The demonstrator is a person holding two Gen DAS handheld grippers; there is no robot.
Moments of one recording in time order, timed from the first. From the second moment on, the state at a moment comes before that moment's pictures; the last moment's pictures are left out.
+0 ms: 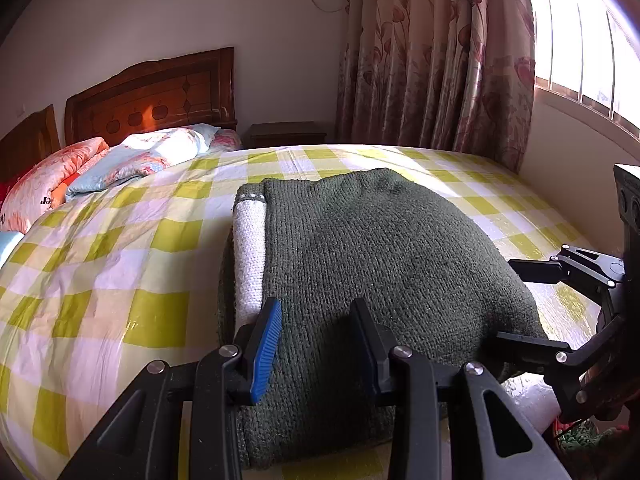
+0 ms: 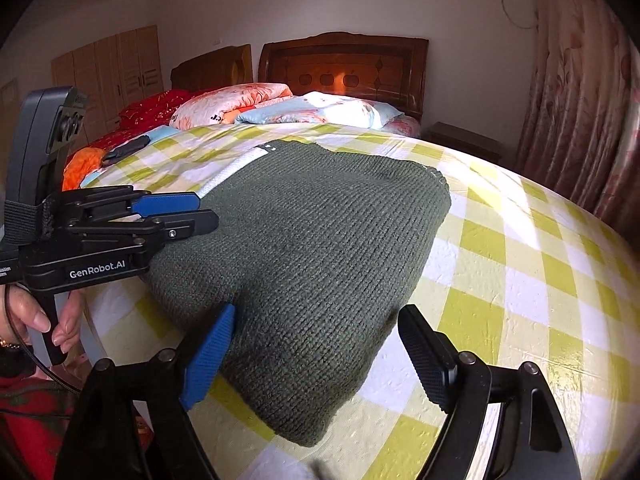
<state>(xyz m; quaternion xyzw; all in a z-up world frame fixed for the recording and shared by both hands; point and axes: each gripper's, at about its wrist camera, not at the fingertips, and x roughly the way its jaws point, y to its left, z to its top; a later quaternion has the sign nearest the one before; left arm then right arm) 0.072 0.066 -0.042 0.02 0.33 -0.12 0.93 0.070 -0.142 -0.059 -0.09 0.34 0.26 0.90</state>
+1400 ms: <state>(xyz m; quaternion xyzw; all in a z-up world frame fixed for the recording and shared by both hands) -0.044 0.026 0.006 0.08 0.25 -0.02 0.97 -0.035 -0.180 -0.016 -0.05 0.28 0.17 0.94</state>
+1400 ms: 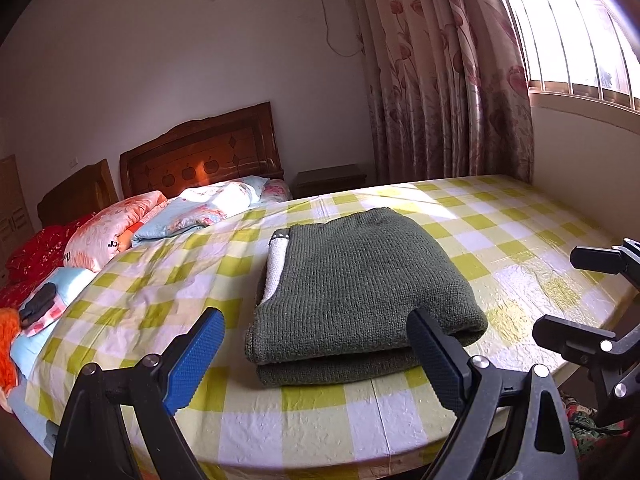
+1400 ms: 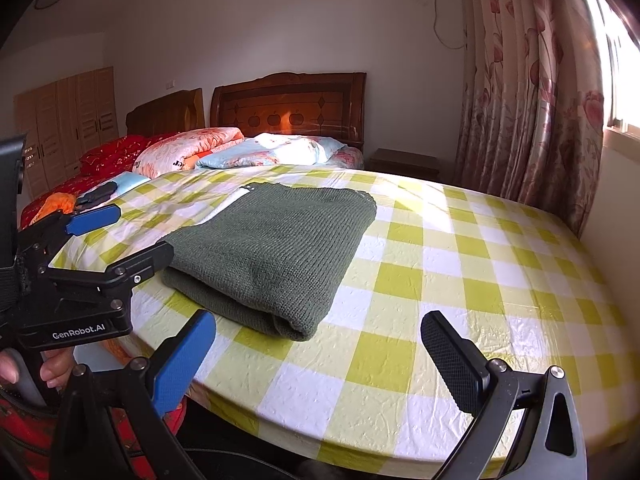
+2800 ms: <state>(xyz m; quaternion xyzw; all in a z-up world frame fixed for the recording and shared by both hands) -0.042 0.027 0.003 0.07 0.25 -0.02 0.96 -0.037 -0.176 -0.016 -0.05 0.28 0.17 0.94</state>
